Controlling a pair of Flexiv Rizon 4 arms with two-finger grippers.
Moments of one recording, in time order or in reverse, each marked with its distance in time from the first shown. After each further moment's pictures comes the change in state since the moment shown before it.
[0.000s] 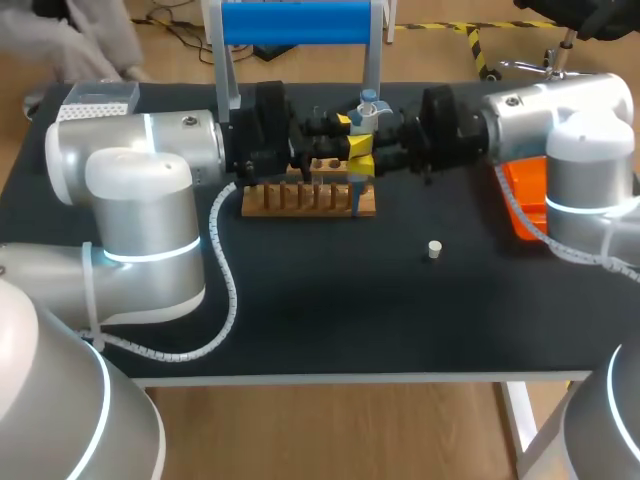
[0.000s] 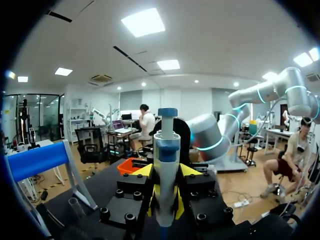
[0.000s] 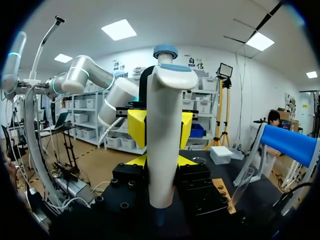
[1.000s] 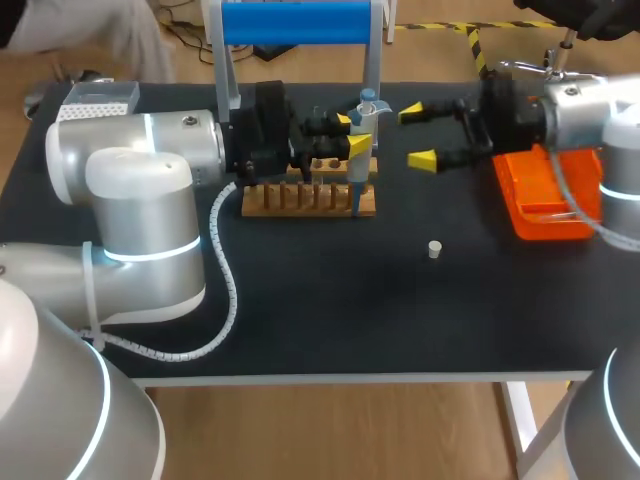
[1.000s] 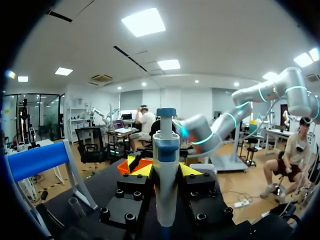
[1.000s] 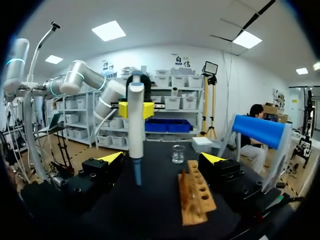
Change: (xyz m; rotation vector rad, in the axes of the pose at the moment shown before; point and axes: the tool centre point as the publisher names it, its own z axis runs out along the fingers) left arm -0.001 0.000 0.000 0.001 0.000 -0.001; right arm -0.042 -0.020 -0.102 0.026 -0.115 0.032
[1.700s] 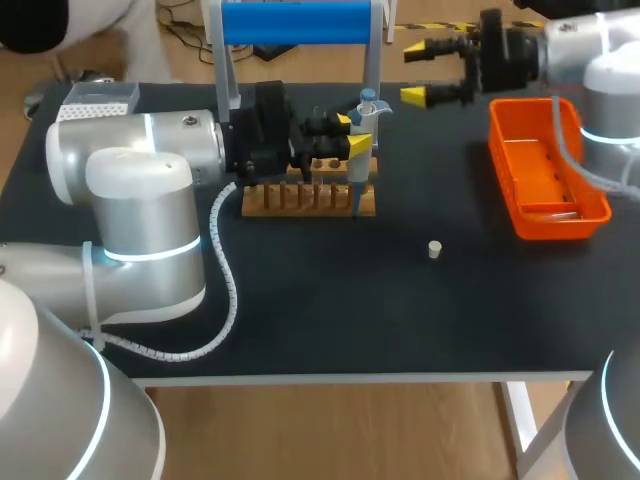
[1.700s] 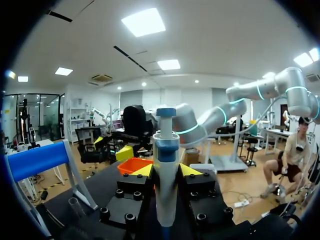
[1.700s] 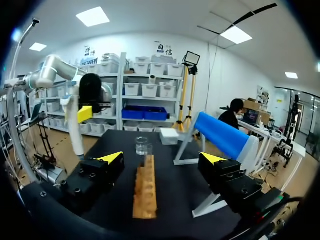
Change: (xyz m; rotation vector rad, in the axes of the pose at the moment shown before) left arm 0.000 0.000 0.000 0.000 0.000 0.000; right arm -0.118 0.023 -0.005 0.137 -0.169 -0.033
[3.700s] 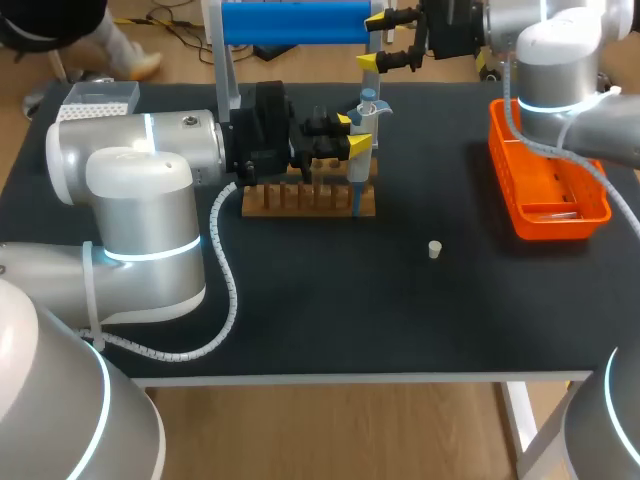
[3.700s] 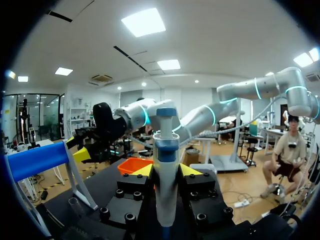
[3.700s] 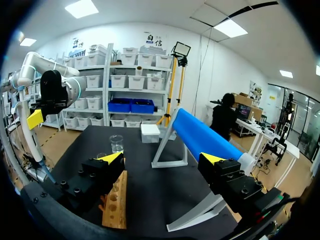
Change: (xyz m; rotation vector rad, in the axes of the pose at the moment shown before) left arm 0.000 0.000 0.000 0.000 0.000 0.000; right arm -0.069 0.008 0.061 0.068 -0.077 -0.005
